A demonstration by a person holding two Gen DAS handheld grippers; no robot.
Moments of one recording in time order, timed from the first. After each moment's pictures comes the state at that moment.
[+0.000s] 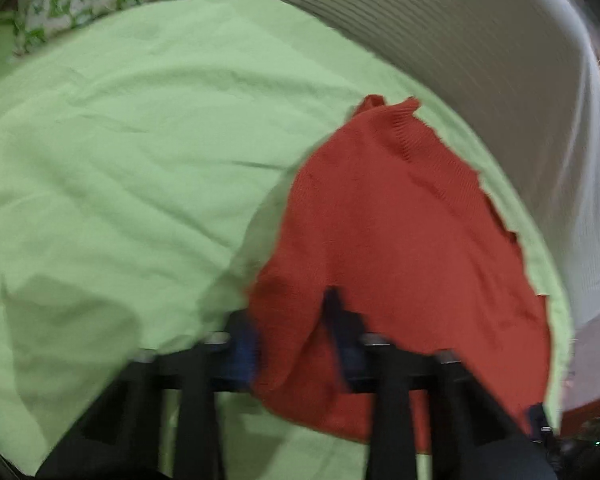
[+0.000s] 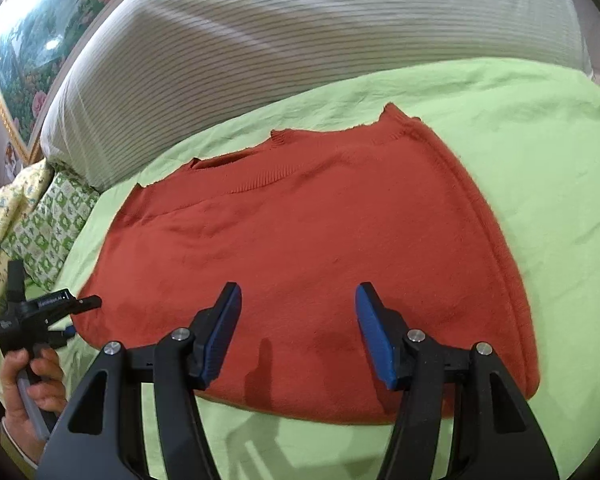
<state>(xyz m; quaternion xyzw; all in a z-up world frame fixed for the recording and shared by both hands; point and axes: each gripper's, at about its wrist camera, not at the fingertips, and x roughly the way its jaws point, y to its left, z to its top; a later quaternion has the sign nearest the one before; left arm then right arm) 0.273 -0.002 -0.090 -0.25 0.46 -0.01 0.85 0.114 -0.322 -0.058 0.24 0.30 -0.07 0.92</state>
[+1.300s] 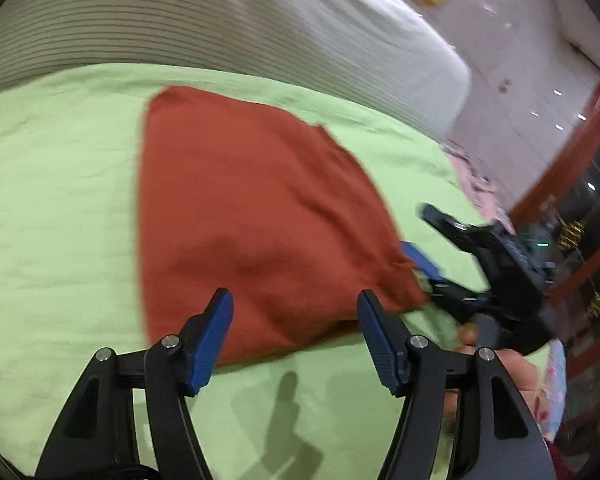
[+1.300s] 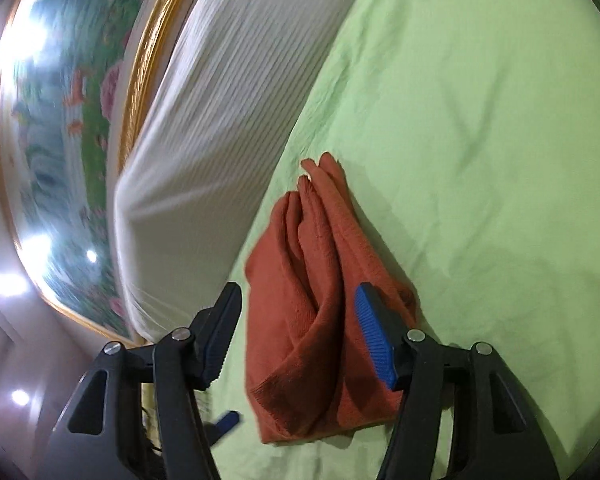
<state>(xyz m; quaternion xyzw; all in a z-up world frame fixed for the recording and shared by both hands) 0.190 -0.218 -0.021 -0.05 0.44 -0.33 0.83 0.049 -0.436 -0.098 0.56 0.13 -0.02 0.82</state>
